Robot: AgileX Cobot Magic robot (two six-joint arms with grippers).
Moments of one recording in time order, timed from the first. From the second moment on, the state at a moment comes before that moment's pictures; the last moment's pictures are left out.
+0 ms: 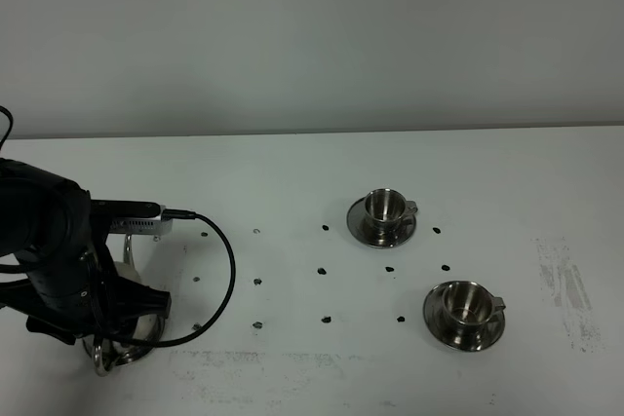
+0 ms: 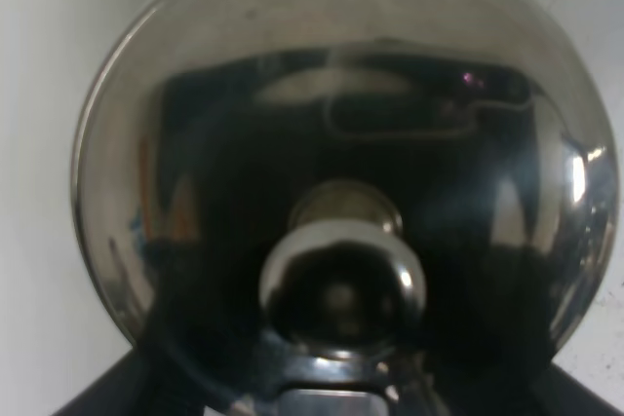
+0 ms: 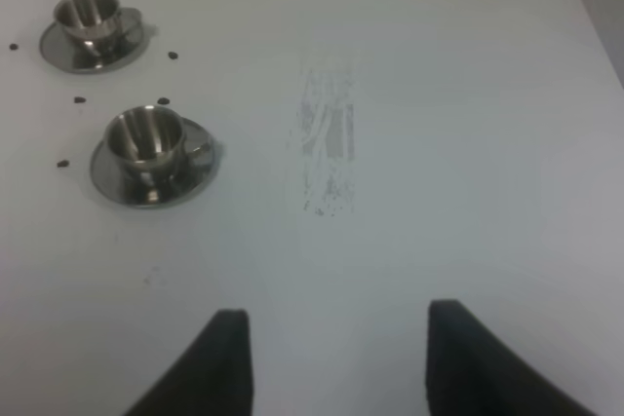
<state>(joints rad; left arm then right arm) -0.27 1.79 -1.04 0.17 0.72 -0.32 -0.05 0.00 -0.49 0.07 1.08 -0.10</state>
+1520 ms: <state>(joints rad) -0.27 1.79 -1.04 0.17 0.67 -0.27 -0.05 0.00 -0.49 0.07 1.08 -0.10</state>
